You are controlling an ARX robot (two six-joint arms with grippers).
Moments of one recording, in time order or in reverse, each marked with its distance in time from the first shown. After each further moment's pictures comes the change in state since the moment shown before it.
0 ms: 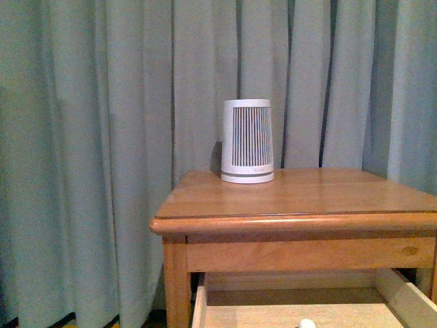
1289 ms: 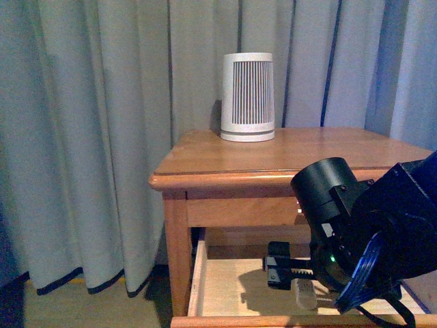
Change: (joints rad) left arm 0.000 0.000 0.000 0.000 0.001 0.000; right arm 0.216 1.333 0.927 -0.125 0.023 0.100
